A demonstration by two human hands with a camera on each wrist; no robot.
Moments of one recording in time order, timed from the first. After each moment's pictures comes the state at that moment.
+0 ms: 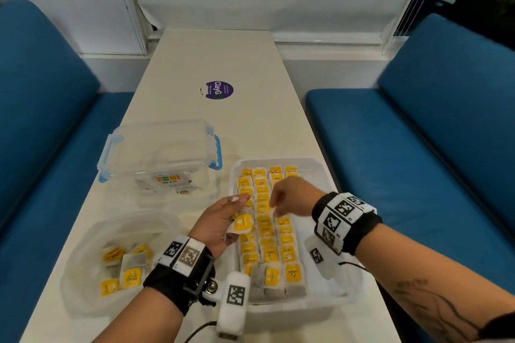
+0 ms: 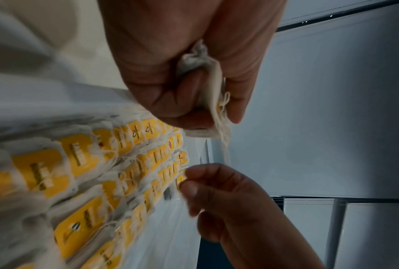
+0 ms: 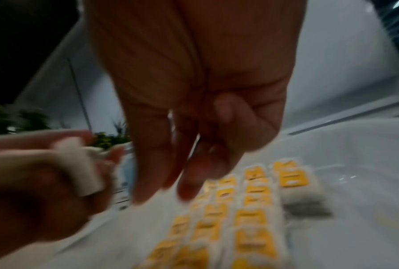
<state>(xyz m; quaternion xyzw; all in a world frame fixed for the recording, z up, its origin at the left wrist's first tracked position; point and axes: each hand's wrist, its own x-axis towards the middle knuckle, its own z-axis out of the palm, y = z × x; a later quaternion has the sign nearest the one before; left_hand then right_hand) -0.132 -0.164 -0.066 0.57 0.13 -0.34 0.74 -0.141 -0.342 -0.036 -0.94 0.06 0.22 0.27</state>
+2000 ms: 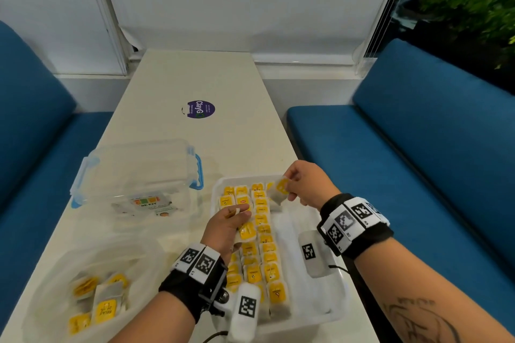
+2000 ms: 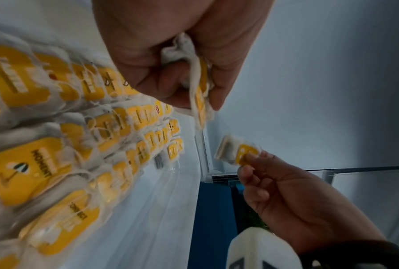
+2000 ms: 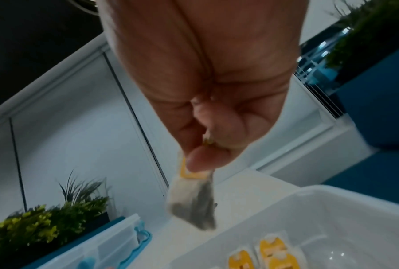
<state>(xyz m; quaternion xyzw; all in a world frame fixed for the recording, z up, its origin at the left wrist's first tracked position) -0.123 -0.207 -0.083 0.61 0.10 -0.32 0.72 -0.147 -0.383 -0.001 -0.89 0.22 0.03 0.40</state>
